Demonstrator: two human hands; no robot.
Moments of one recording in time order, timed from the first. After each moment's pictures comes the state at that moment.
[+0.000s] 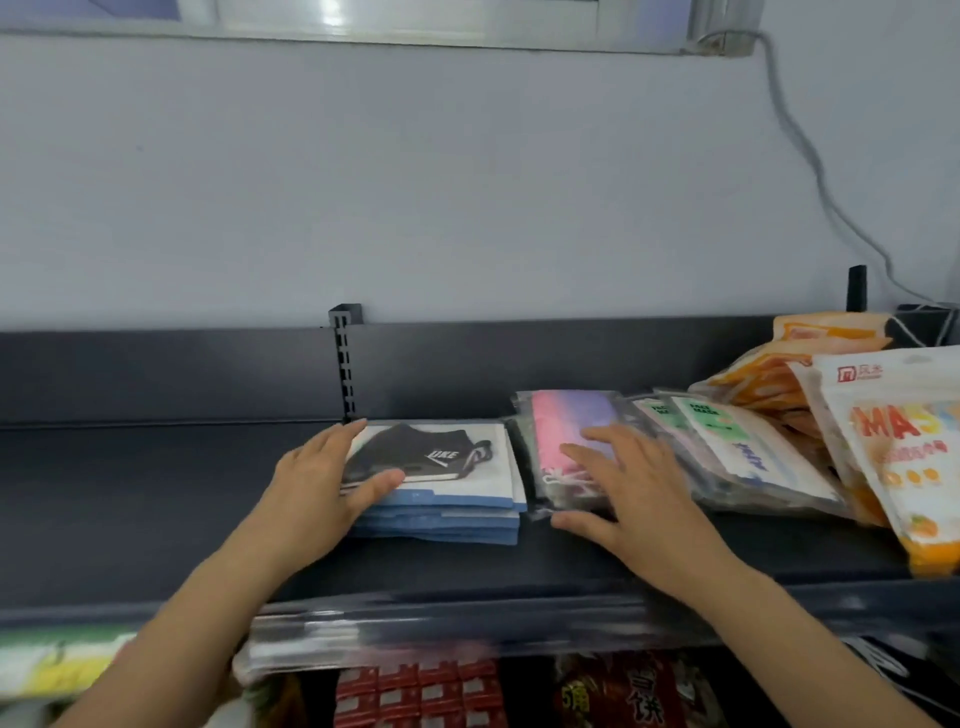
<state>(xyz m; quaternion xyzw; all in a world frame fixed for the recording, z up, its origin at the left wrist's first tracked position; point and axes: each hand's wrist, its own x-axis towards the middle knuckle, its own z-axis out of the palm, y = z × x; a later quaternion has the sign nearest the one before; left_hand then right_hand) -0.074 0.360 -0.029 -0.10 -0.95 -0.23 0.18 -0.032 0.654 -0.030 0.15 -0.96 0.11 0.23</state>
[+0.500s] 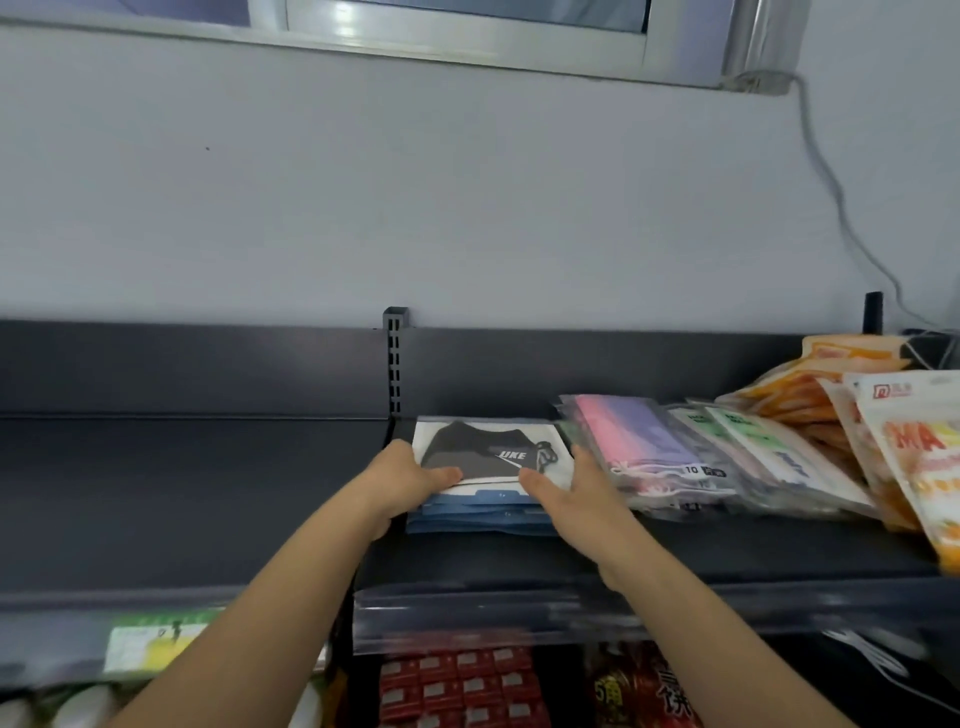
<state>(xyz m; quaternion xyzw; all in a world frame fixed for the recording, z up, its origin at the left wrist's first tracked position) -0.099 0.351 -0.024 -0.01 -0.85 -0.52 -0.03 -0.029 0.533 -0.014 -0.01 -0.86 0.50 0.09</state>
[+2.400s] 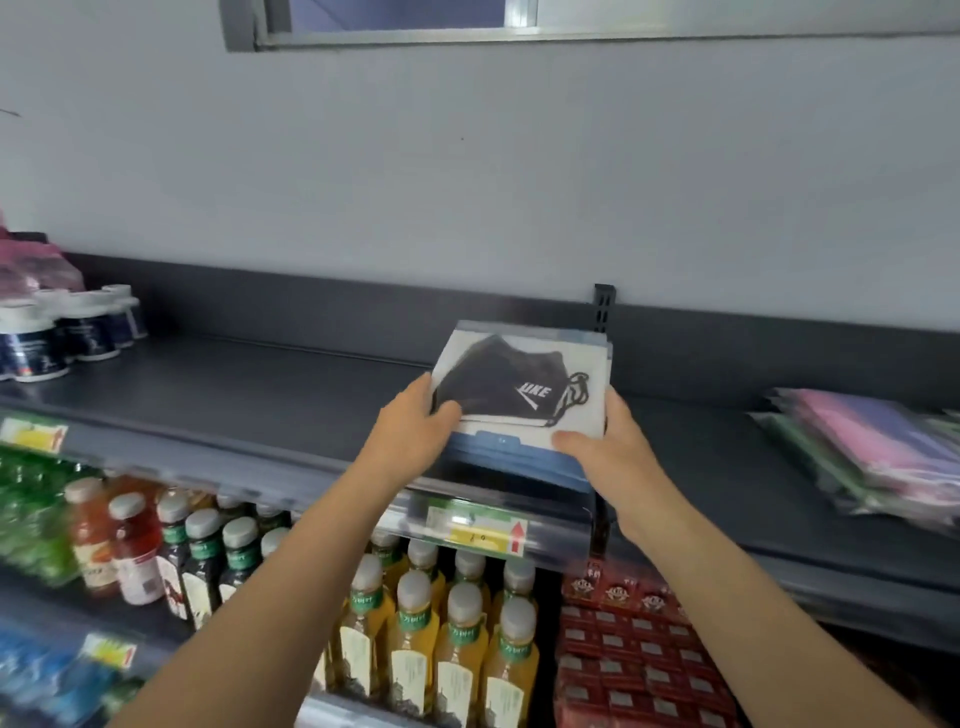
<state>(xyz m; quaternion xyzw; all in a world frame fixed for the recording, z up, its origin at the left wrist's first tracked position) 0.000 0.167 -0.013 0.04 -0.87 -0.45 0.18 -0.022 0.358 -0.020 0.10 -0.80 0.60 0.04</state>
